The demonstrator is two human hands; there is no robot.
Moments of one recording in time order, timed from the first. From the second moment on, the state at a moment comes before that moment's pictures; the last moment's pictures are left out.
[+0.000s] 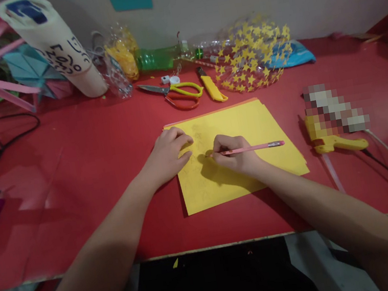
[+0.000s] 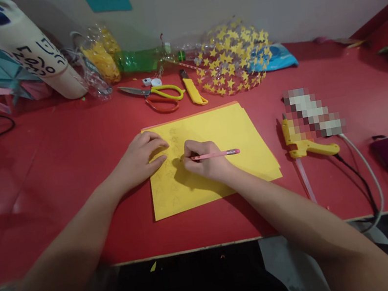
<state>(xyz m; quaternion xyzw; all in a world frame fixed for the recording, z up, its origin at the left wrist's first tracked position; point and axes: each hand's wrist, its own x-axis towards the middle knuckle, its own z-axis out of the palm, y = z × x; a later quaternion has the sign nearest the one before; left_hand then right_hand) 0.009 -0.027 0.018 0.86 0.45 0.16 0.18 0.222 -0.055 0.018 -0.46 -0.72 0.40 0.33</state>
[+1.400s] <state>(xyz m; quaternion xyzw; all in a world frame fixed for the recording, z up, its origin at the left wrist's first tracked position) 0.009 -0.027 0.018 0.86 0.45 0.16 0.19 0.221 -0.053 0.018 -0.46 -0.67 0.46 0.36</state>
